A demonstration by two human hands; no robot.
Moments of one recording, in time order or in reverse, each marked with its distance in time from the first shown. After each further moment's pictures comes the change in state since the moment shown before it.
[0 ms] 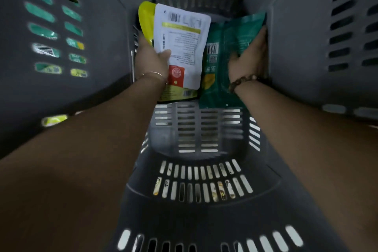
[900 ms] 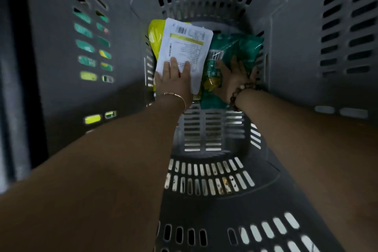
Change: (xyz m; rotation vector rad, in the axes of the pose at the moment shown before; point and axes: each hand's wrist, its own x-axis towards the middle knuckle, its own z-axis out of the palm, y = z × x) left_hand -0.039 -0.013 0.006 0.842 -0.394 0.339; right_hand -0.016 0.003 -0.002 -0.698 -0.717 -0.254
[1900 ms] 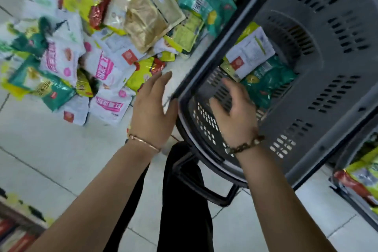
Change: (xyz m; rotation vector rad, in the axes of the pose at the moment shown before) left_hand -0.383 -0.062 -0.111 -0.906 0.580 -0.470; right_hand -0.321 -0.154 -0.087 0.384 0.141 -0.519
